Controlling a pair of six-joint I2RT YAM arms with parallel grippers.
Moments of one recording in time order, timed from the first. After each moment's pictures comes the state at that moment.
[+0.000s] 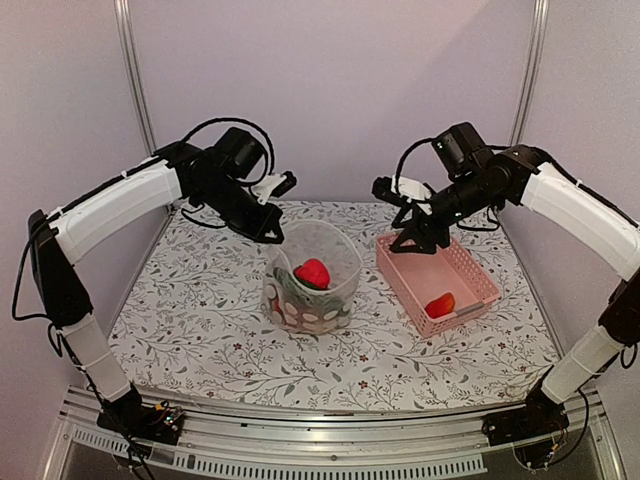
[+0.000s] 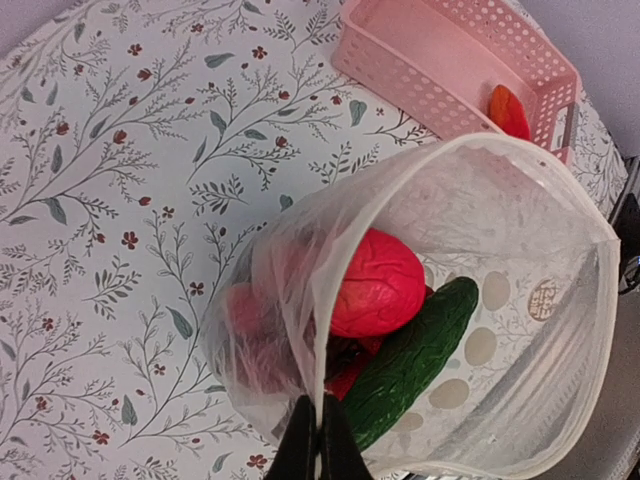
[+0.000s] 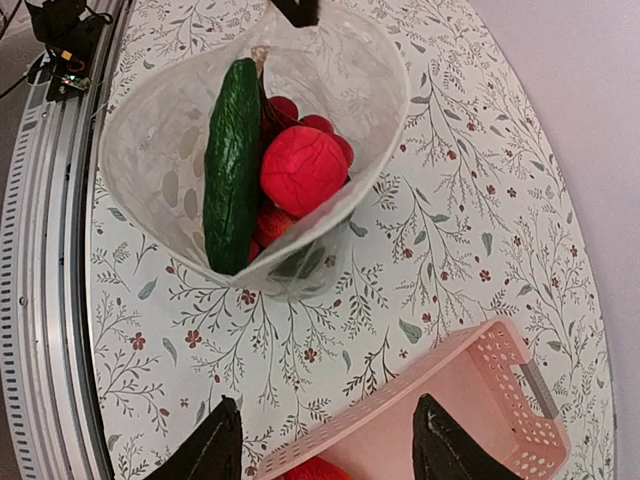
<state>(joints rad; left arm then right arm) -0.67 1.73 1.73 -1.00 0.20 -0.09 0.66 1.56 1.63 -0.95 -0.38 -0.67</state>
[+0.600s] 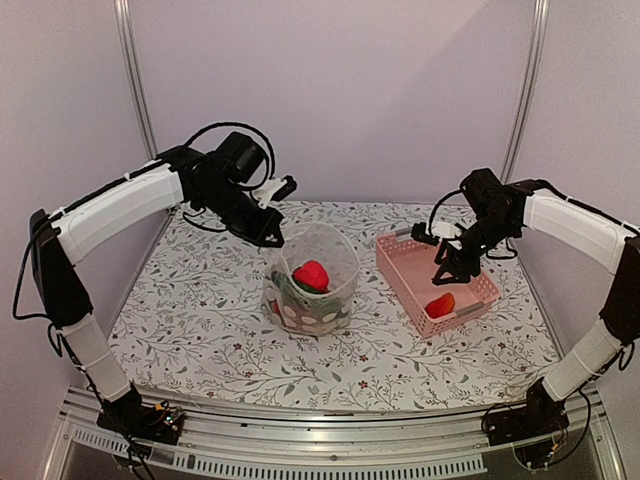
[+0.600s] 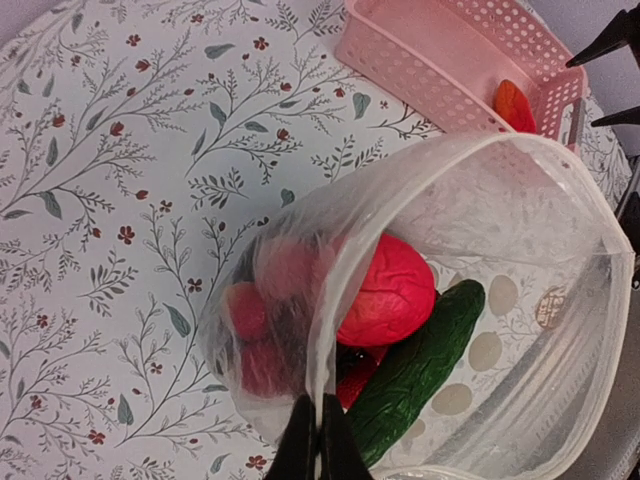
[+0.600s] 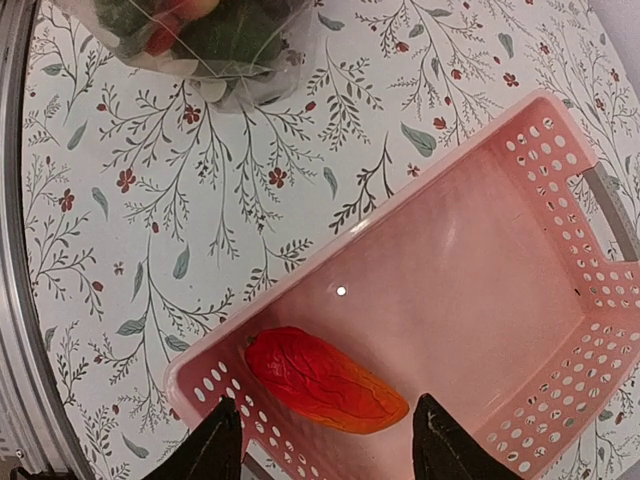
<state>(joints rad) -0.67 1.73 1.69 -0.98 0.20 -0.09 0.38 1.54 1.30 -0.95 -0.37 -0.87</state>
